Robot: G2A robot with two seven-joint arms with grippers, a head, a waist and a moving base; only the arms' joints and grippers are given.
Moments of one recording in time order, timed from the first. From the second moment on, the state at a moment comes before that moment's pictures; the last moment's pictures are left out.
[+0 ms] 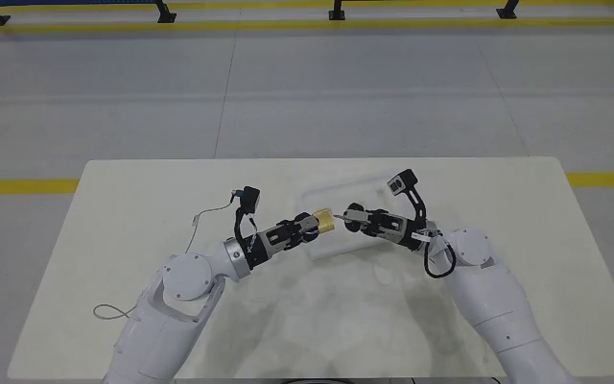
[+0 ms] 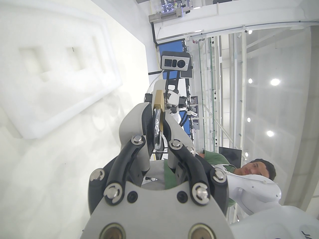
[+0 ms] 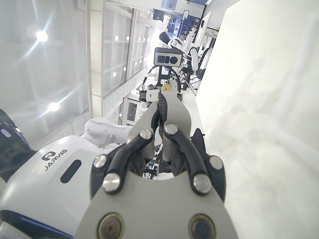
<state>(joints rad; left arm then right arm) 1.54 -1.17 -1.28 -1.94 -0.12 0.07 -0.69 -1.26 -1.14 1.19 -1.40 0.55 -0.38 1.09</state>
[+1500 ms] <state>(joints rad) 1.41 -1.14 -1.28 -1.90 -0.11 0.16 -0.96 -1.36 -1.09 1.31 -1.48 0.50 -0.44 1.23</state>
